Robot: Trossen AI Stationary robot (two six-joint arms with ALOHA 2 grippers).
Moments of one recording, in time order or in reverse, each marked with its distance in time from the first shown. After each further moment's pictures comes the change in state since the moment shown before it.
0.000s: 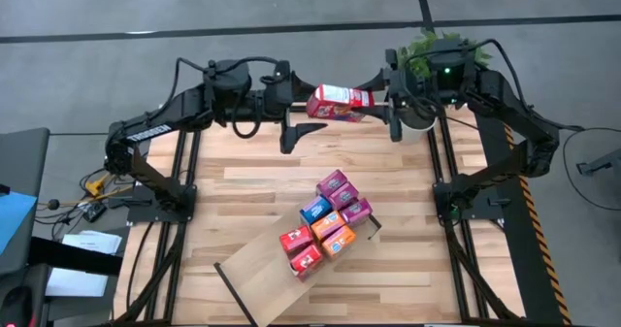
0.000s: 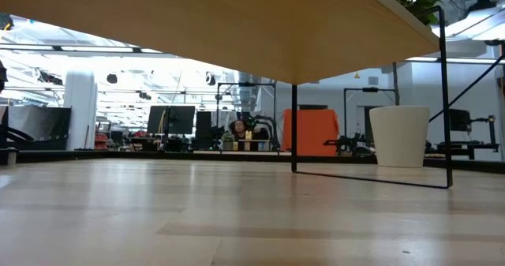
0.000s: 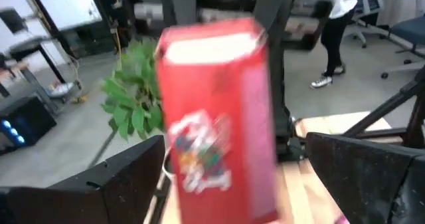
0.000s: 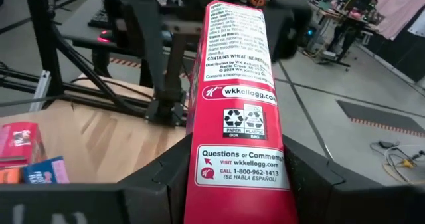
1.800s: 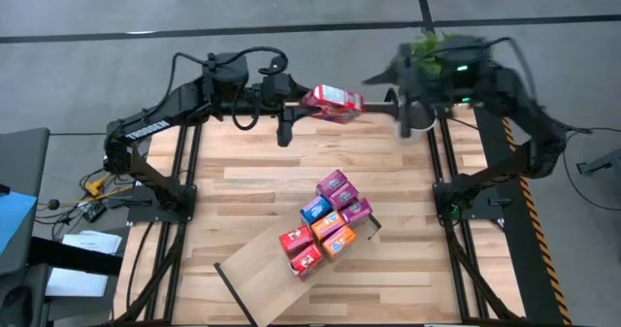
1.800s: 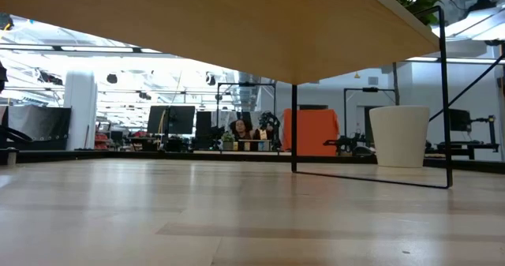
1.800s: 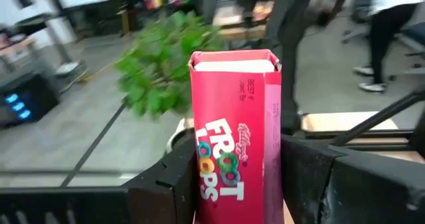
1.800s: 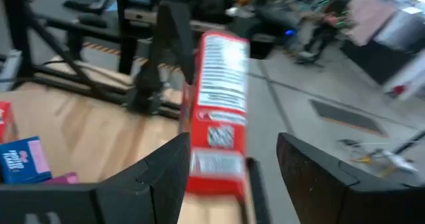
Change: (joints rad) left arm 0.053 -0.010 0.000 -0.052 0.022 -0.058; right arm -0.005 -0.029 0.045 -0.082 0.064 -0.084
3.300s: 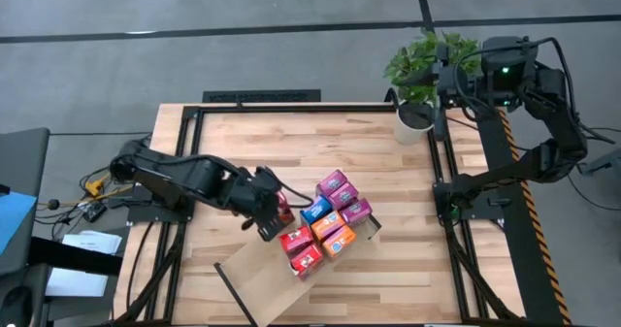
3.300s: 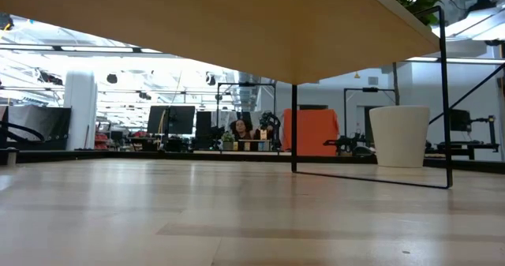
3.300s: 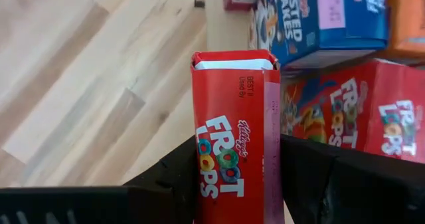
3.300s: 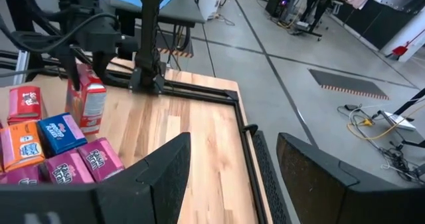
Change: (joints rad) left arm -0.565 0.116 0.000 -0.870 -0.292 -1.118; right arm -0.001 -0.106 0.071 -0.242 0.070 0.089
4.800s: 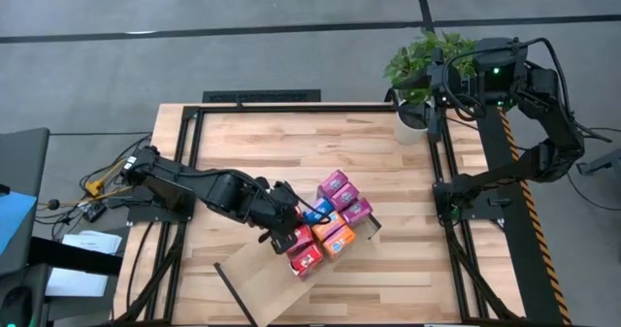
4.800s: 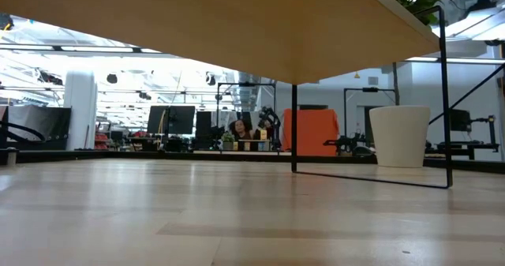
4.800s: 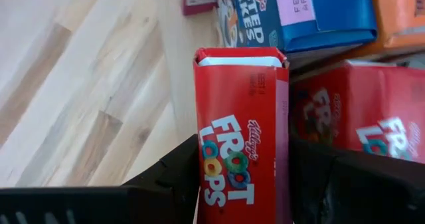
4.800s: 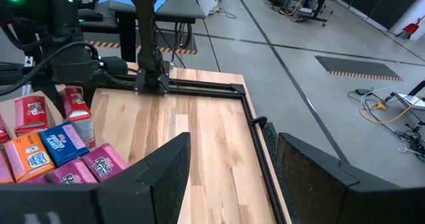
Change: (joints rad) left arm -0.018 0.103 0.000 0.108 0.013 0.107; right arm 0.000 0.013 -0.016 0.001 -0.003 0.082
